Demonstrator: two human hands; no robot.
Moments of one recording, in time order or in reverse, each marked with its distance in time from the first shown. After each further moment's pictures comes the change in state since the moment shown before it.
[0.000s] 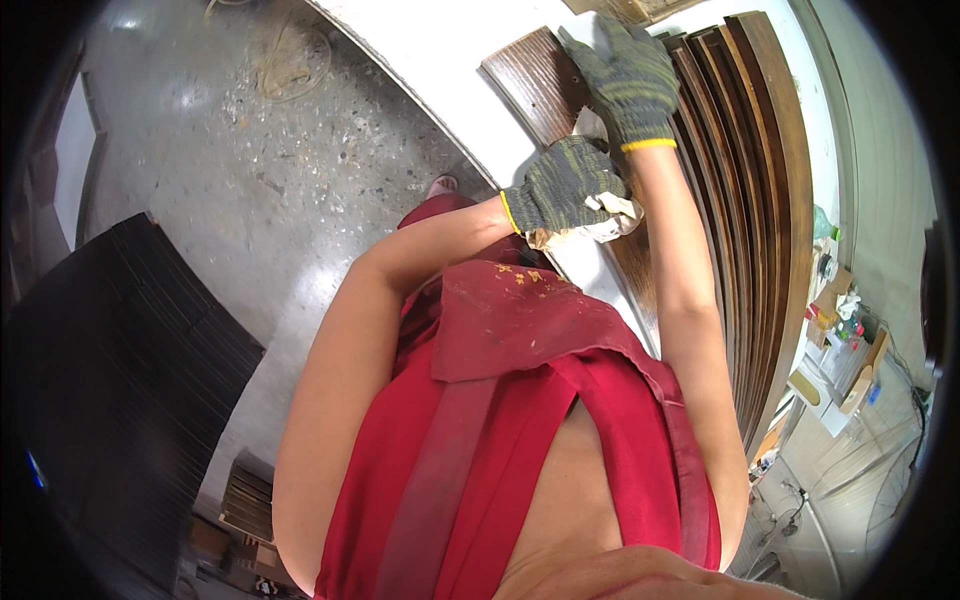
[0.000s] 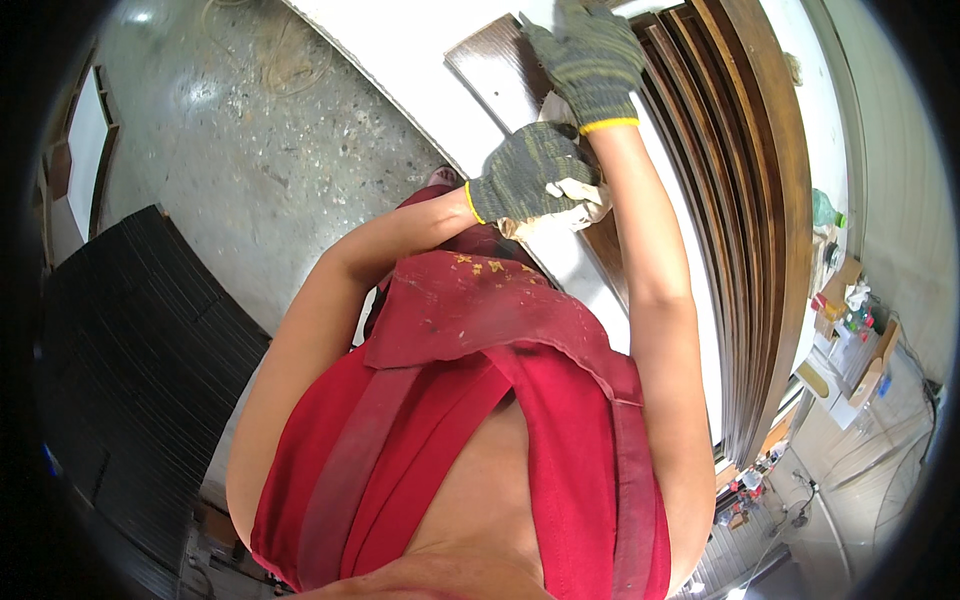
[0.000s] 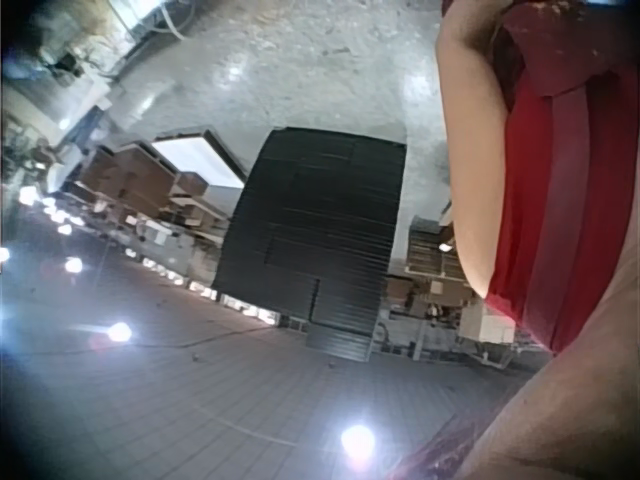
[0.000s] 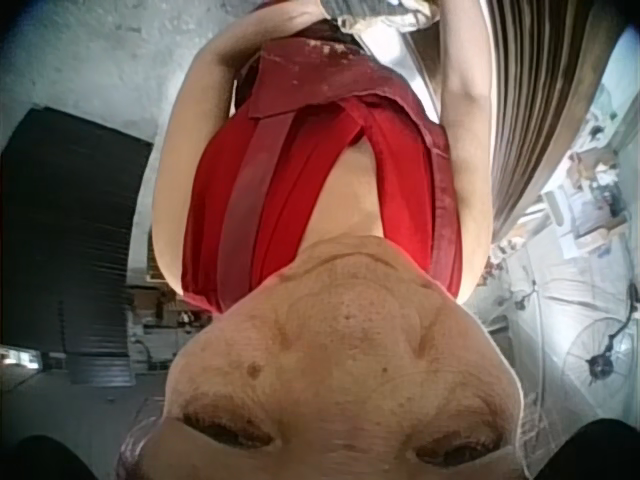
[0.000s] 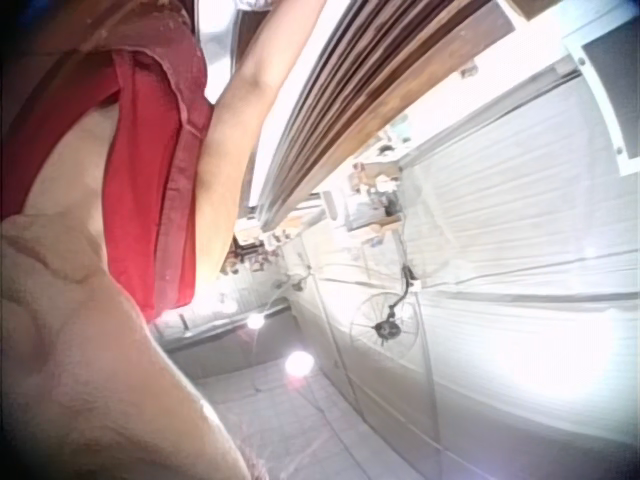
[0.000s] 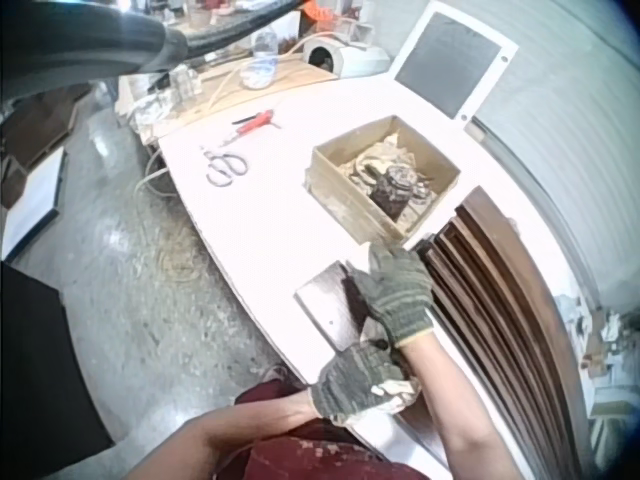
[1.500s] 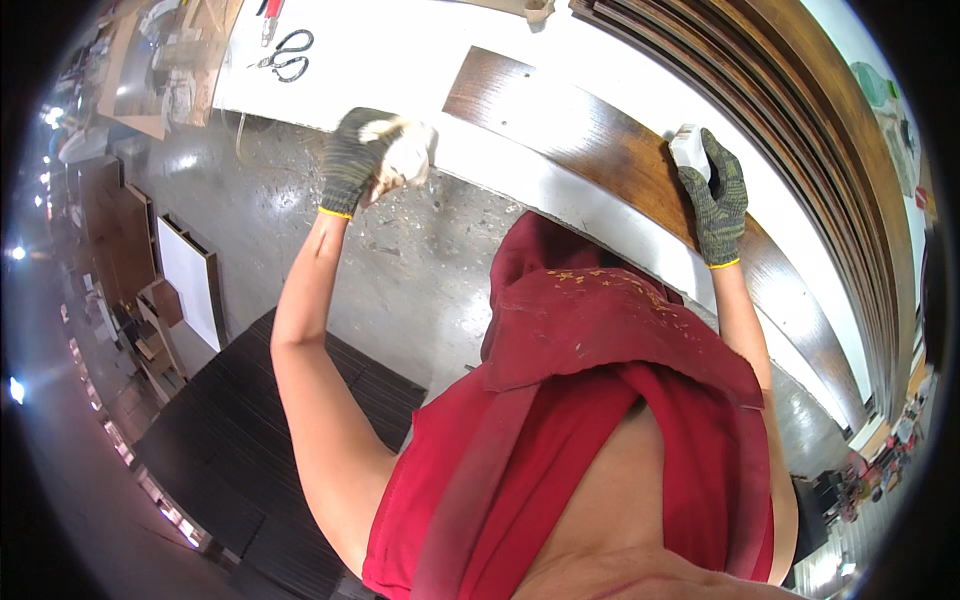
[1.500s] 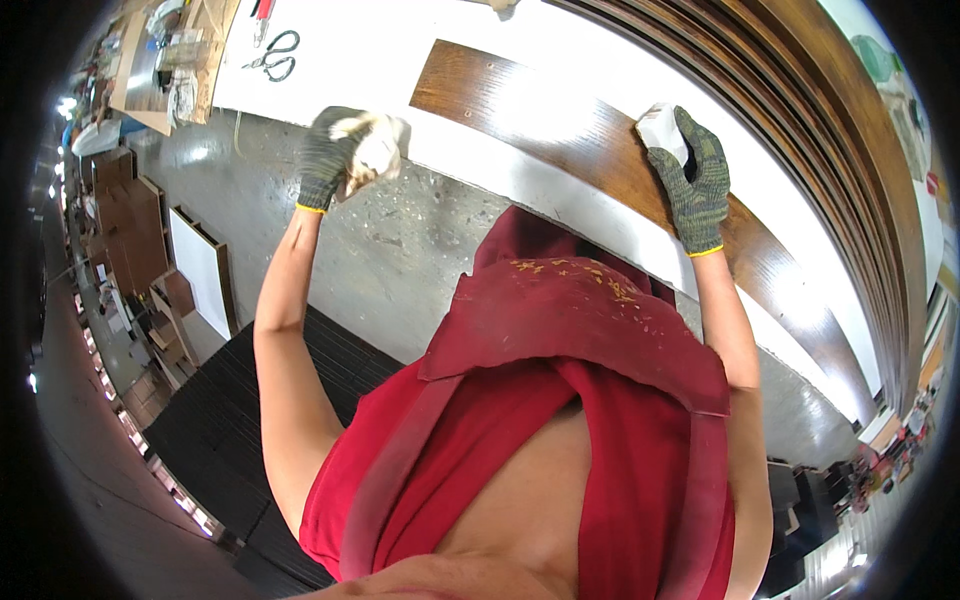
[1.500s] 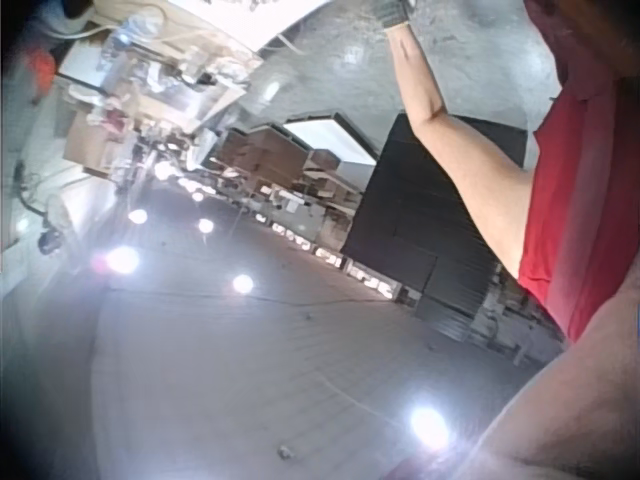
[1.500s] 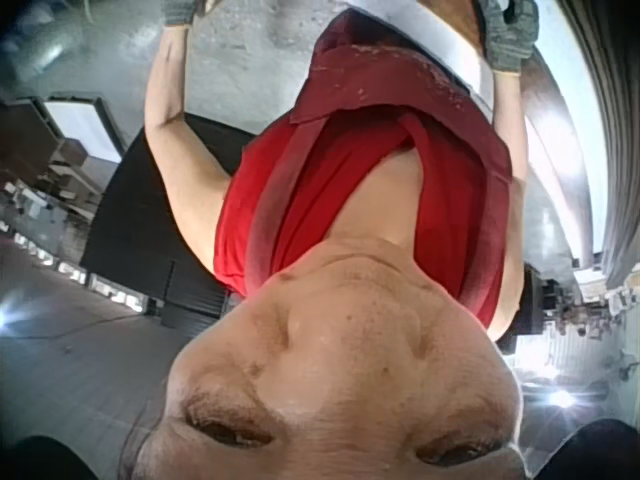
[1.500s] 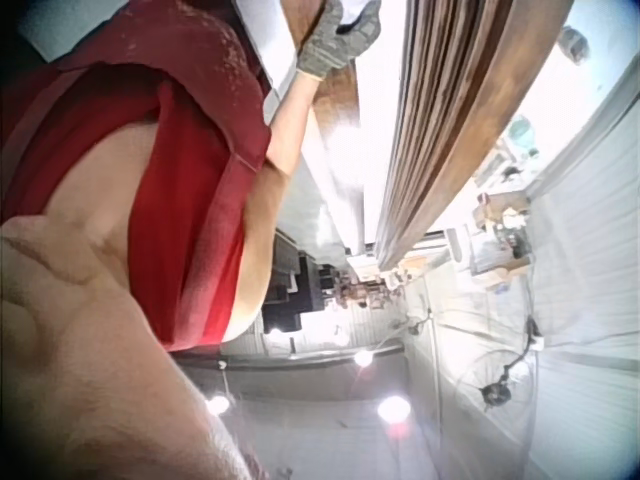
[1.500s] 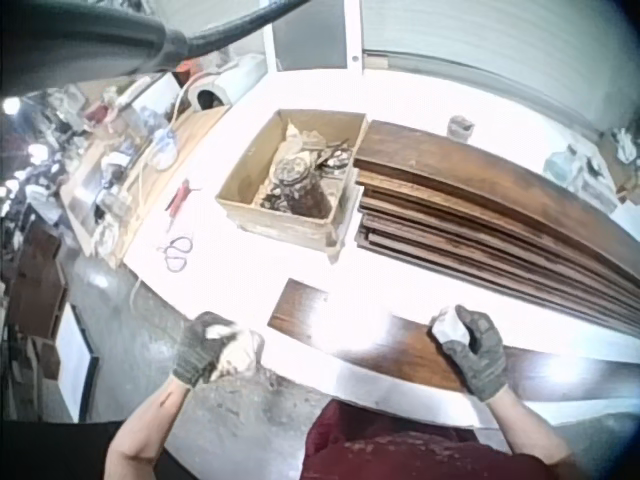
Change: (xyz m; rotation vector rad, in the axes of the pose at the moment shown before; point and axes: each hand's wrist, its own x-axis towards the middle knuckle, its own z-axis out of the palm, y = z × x) left_hand 0.002 -0.018 -0.253 0.521 -0.095 -0.666; right_hand -0.240 0.025 -0.045 0.800 0.151 0.816
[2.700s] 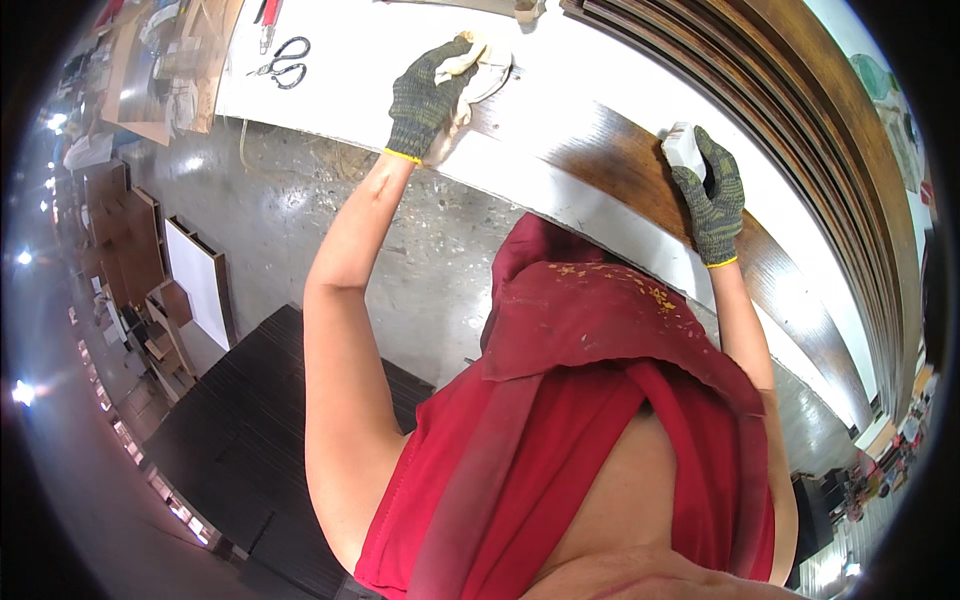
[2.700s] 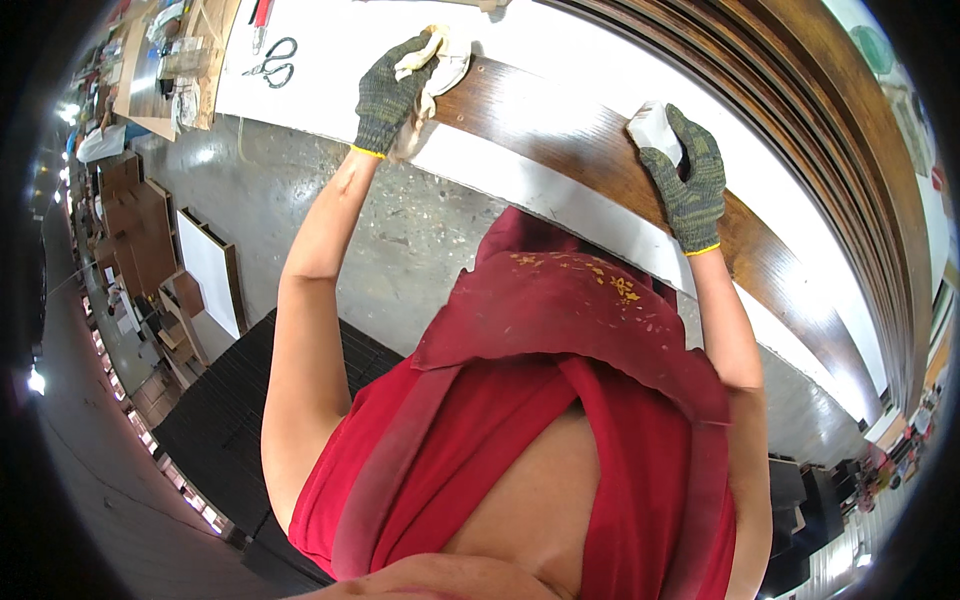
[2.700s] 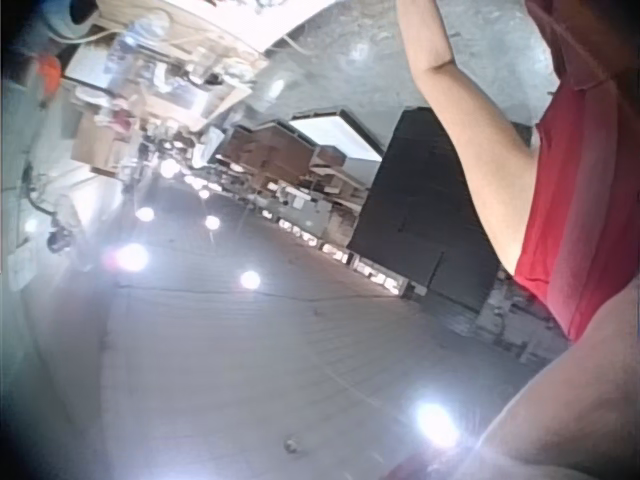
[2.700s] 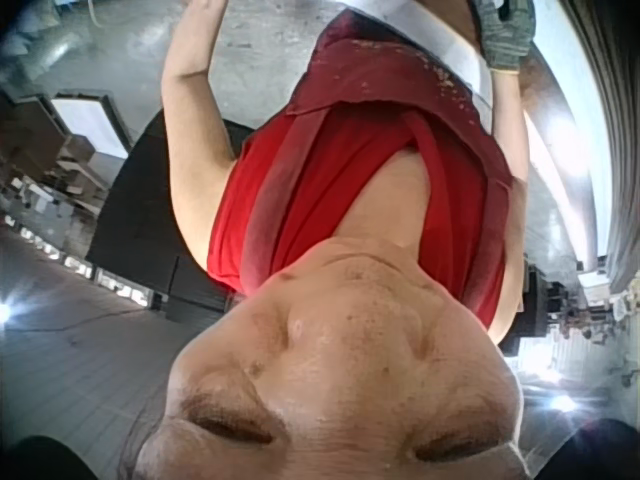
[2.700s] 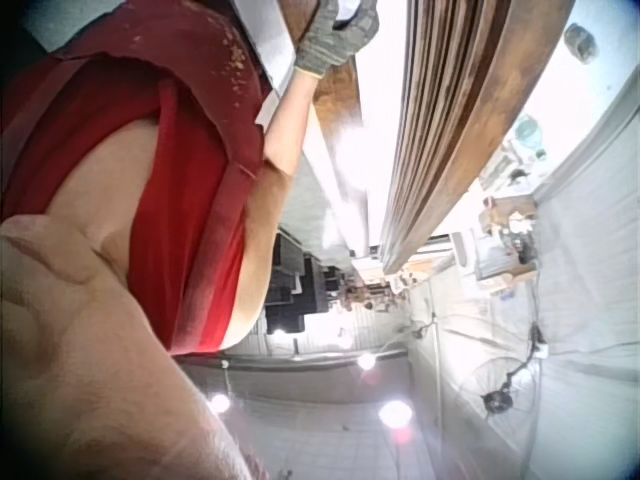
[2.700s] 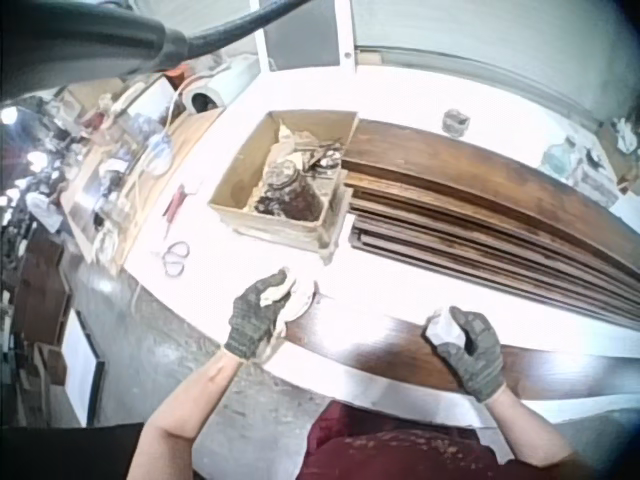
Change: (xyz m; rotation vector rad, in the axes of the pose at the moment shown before) left_hand 0.061 0.044 0.082 -0.041 0.152 0.325; right_hand 0.002 0.001 0.000 0.012 0.016 -0.040
